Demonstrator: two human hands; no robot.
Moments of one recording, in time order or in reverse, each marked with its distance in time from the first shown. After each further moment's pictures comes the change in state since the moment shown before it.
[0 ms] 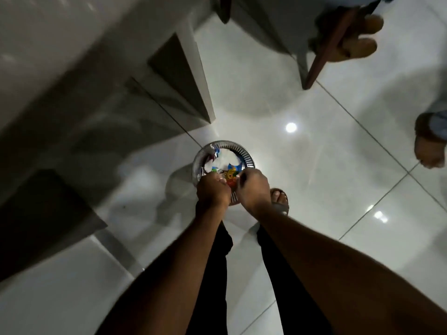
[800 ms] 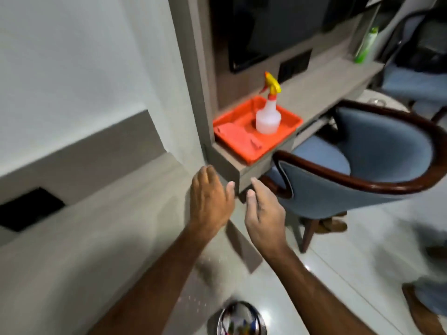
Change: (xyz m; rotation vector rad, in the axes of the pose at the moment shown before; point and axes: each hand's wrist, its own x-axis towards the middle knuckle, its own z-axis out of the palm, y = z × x) left_hand -0.083 0.311 -0.413 0.206 0.697 0.767; right_hand -0.071 -0.373 -0.342 0.352 0.633 -0.705
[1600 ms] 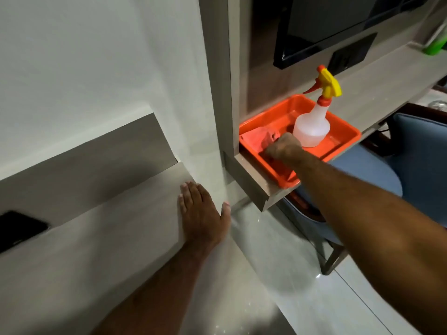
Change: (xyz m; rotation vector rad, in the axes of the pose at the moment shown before) left_hand 0.077 -0.096 0.102 0.209 -0.137 -0.223; right_hand 0.286 0.070 0.137 -0.187 -0.570 0.602
